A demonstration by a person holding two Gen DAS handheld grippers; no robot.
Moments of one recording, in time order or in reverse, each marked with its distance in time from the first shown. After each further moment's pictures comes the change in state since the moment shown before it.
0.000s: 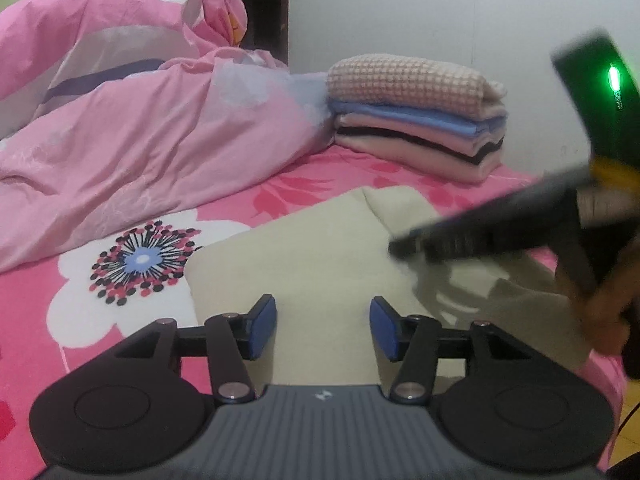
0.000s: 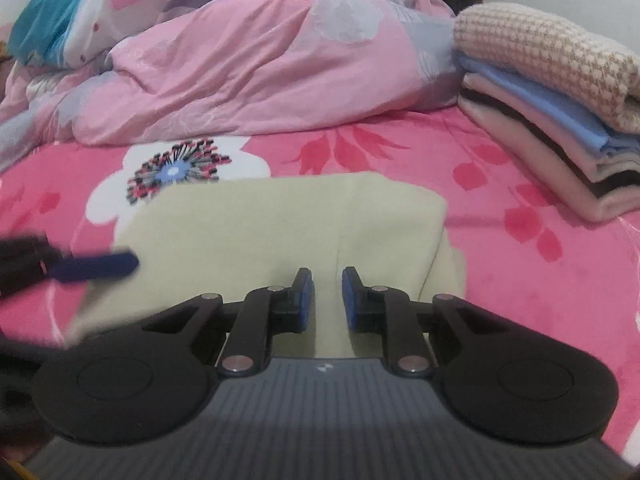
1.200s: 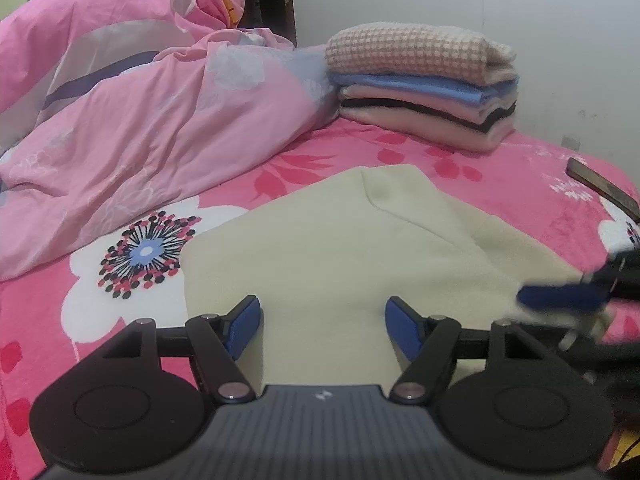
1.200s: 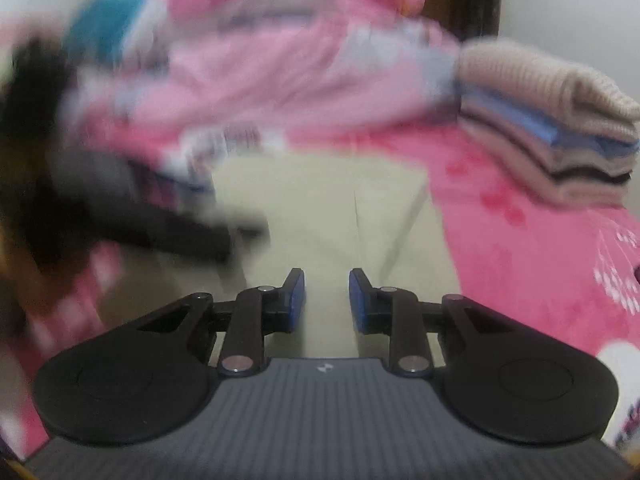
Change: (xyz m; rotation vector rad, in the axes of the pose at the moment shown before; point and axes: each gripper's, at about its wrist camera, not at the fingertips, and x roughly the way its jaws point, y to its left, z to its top) left arm 0.008 -0.031 0.009 0.045 0.103 0.095; right arm -0.083 0.011 -0.097 -0.118 -0.088 0.011
